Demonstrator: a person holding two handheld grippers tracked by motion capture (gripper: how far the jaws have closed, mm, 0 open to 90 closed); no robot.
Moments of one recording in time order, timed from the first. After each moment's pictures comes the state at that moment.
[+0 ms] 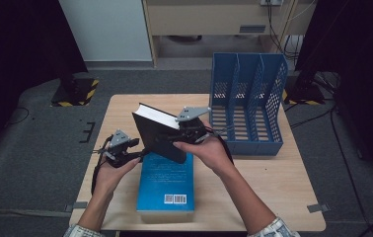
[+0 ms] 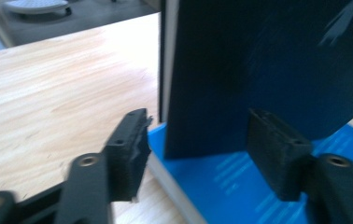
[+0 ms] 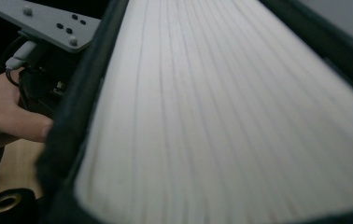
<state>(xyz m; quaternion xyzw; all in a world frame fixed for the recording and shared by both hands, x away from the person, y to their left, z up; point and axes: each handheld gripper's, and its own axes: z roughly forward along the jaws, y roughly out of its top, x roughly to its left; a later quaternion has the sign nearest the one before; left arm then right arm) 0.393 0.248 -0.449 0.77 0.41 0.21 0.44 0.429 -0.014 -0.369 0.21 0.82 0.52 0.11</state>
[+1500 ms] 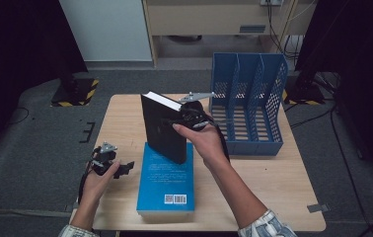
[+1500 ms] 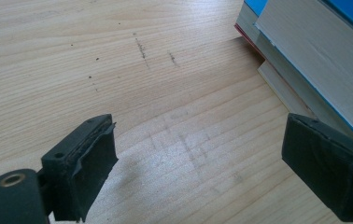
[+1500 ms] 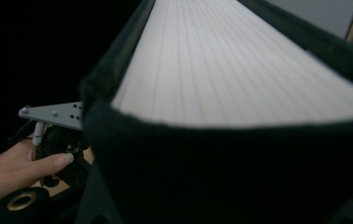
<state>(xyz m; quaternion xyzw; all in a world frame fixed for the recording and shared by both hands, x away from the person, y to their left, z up) 0.396 0.303 -0.506 0.78 0.50 0.18 0.34 0.452 -0.015 -0.346 0.34 0.78 0.52 0.07</state>
